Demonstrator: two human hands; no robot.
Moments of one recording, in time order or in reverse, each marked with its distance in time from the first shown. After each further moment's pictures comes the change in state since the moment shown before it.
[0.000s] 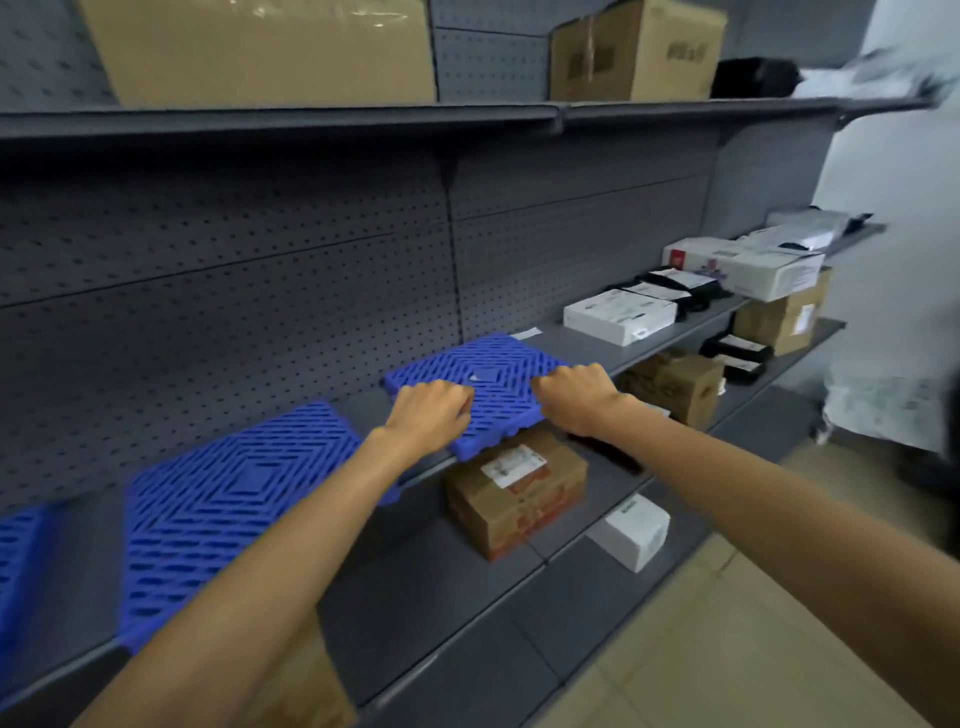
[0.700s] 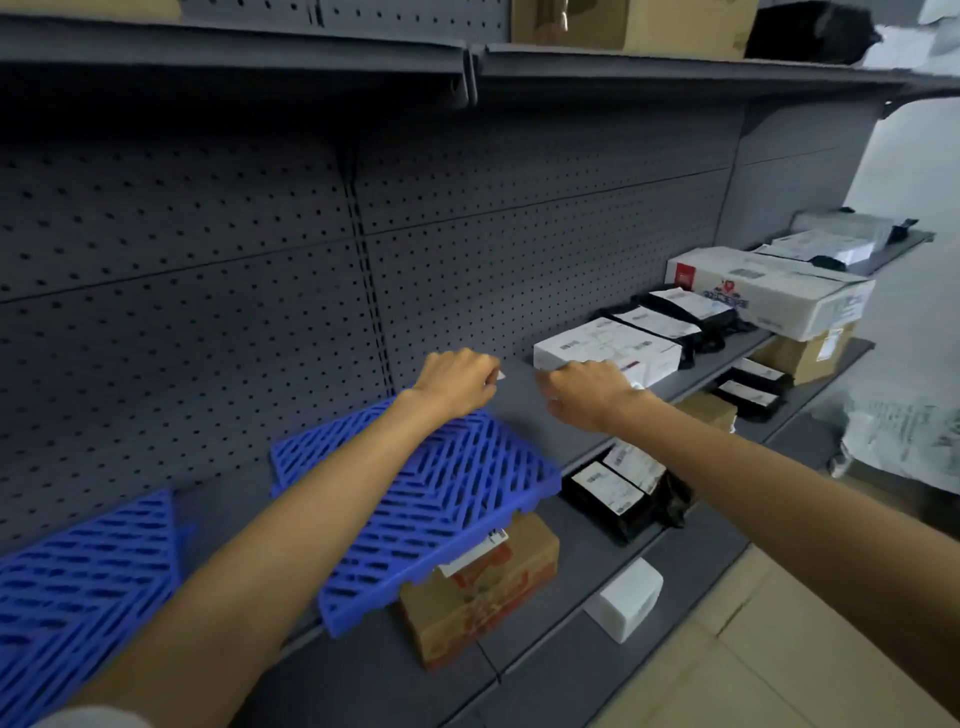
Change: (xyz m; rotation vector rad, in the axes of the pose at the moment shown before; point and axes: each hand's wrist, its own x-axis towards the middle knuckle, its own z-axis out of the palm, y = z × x) left_hand 0.297 0.041 0.070 -0.084 -0.020 0.055; right_hand 0.182 0.188 0.088 0.022 -0.016 -0.003
